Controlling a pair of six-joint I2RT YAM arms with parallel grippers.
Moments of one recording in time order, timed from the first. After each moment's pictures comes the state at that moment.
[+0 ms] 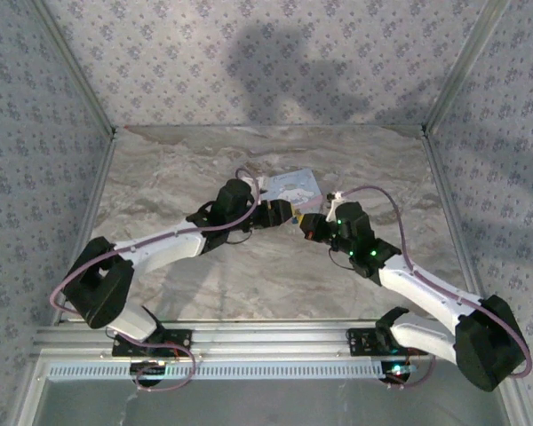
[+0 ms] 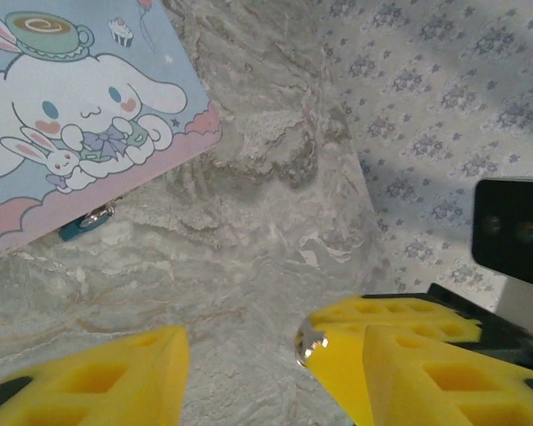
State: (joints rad) left arm -0.78 1.52 0.92 0.15 0.31 -0.88; right arm 0.60 1.07 0.55 0.08 -0.15 0.81
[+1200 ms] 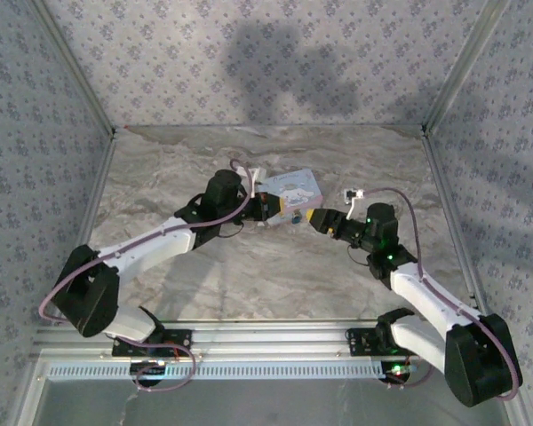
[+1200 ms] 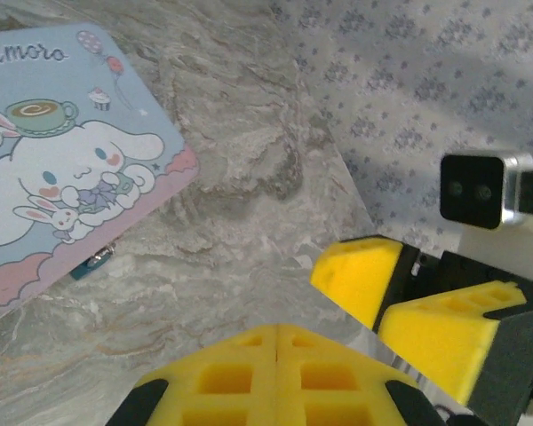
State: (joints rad) left arm -0.73 1.44 0.97 0.06 0.38 -0.72; right arm 0.33 1.00 0.42 0.33 -0.57 0.74
